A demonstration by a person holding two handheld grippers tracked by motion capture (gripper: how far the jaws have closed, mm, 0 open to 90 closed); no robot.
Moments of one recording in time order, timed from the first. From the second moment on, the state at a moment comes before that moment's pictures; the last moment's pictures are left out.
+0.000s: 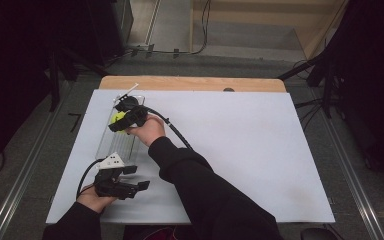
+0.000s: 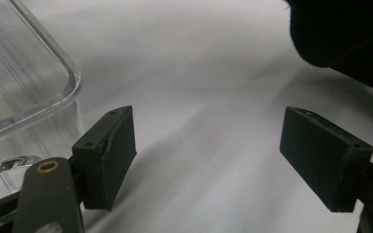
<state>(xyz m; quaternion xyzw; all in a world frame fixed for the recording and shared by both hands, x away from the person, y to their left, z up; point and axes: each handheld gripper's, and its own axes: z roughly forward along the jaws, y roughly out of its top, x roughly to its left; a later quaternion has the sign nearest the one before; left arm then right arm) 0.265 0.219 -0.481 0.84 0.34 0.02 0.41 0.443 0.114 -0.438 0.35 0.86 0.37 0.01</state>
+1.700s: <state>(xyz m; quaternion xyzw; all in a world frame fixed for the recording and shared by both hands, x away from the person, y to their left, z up) 0.265 0.219 -0.482 0.84 0.35 0.03 0.41 0.424 0.026 -0.416 0.35 0.86 0.38 0.00</state>
